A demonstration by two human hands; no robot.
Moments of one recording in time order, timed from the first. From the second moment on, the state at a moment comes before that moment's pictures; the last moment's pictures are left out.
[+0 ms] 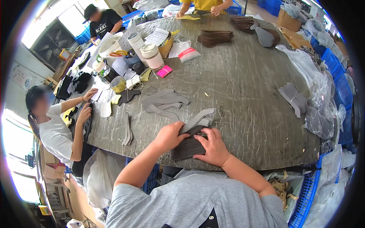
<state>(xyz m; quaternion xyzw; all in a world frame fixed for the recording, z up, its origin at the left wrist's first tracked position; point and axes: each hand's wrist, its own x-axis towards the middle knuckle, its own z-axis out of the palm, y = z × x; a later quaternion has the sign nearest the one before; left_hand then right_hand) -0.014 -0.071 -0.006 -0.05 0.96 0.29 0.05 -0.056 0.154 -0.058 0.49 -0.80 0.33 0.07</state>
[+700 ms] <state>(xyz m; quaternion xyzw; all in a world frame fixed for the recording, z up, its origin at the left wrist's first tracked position) -0.002 -0.081 -0.007 -0.17 0.77 0.61 0.03 -0.062 0.154 -0.065 0.50 -0.75 0.43 -0.03</state>
